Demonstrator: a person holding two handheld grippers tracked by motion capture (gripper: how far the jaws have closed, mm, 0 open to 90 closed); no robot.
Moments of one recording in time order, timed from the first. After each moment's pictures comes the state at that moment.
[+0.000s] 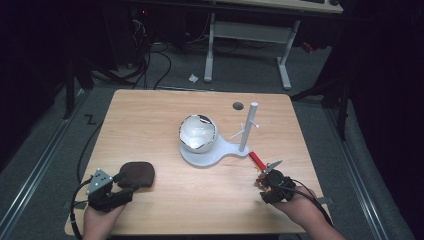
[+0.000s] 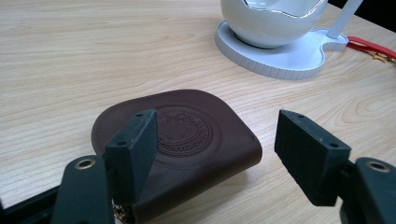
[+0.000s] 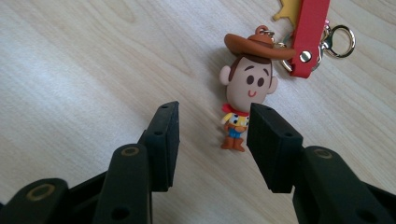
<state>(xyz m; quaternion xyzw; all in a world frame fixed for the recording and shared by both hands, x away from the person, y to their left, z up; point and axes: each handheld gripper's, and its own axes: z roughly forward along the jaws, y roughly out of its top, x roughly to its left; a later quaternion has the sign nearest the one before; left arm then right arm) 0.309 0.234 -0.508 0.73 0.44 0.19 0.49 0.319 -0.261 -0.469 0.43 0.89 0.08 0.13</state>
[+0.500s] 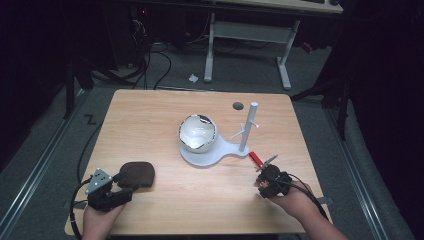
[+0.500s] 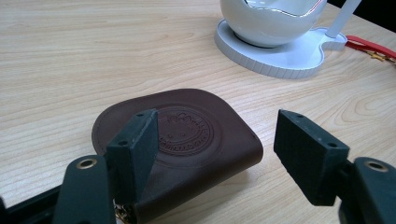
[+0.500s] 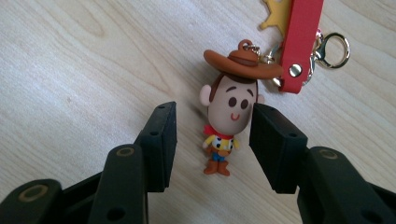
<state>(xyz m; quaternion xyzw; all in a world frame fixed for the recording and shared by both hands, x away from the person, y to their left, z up) 0.310 0.237 -0.509 0.73 0.44 0.18 0.49 0.339 -0.259 -0.478 0.44 0.89 0.07 0.13</state>
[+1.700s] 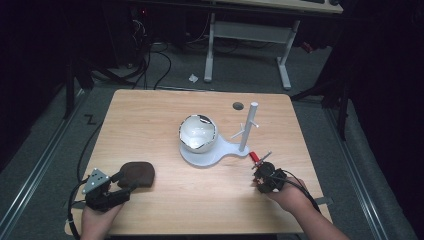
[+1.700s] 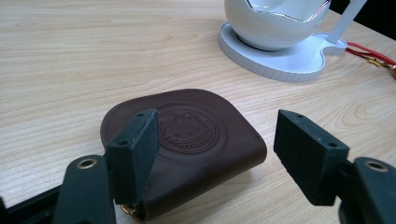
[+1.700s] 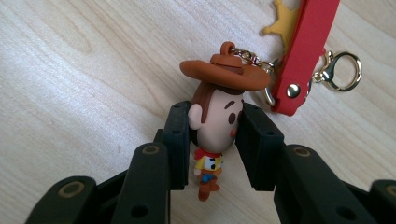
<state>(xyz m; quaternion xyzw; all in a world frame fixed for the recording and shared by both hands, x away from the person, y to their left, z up) 0.310 0.242 -0.509 0.72 0.45 0.18 0.49 0.355 -0.254 -0.488 0.43 0.89 0.06 0.11</state>
